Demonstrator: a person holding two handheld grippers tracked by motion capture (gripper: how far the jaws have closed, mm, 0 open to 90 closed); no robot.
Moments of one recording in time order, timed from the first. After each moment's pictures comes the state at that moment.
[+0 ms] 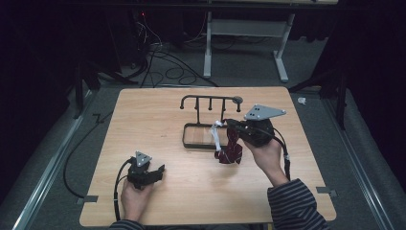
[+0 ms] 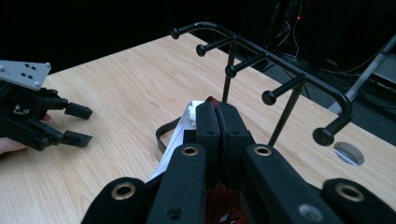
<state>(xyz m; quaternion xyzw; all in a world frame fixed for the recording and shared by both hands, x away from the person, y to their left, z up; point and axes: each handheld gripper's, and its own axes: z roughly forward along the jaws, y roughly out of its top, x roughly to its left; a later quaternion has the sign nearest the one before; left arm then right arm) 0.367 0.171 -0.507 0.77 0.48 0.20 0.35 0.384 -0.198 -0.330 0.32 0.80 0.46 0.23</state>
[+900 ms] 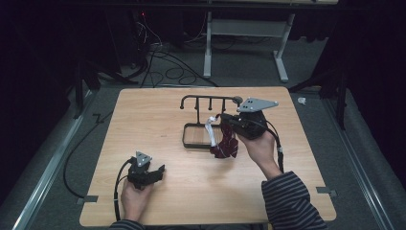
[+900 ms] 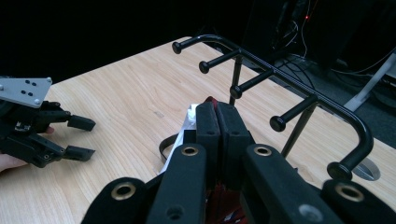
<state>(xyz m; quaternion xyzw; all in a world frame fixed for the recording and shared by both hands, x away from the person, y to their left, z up) 0.367 0.170 -0.507 0.77 0.48 0.21 0.35 0.403 -0.184 -0.325 0.32 0.80 0.47 0.21</state>
